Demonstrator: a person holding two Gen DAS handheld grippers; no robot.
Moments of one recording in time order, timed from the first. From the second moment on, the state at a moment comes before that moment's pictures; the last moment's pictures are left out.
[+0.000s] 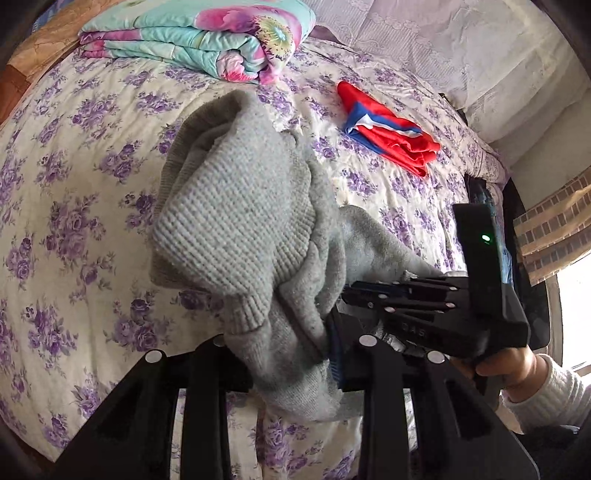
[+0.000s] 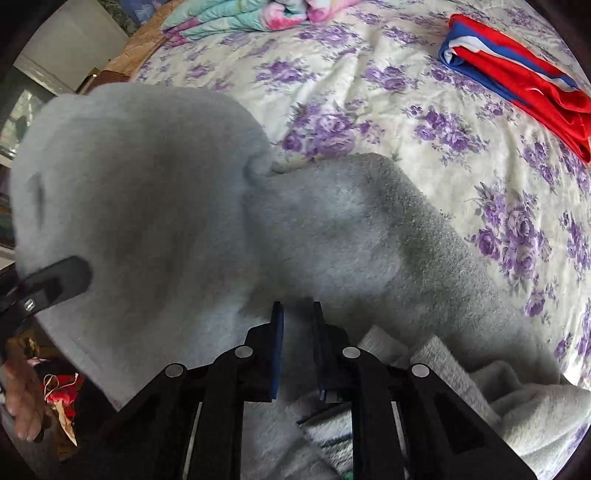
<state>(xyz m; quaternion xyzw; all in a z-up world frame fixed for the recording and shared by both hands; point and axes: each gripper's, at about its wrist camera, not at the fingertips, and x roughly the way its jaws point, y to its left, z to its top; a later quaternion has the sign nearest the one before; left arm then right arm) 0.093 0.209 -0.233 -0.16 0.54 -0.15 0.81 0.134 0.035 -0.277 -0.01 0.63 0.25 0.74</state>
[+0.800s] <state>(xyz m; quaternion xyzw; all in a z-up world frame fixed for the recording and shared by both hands) 0.049 -0.024 -0.197 0.09 0.52 -0.37 0.76 -0.015 -0.248 -0.198 0.19 0.54 0.05 0.82</state>
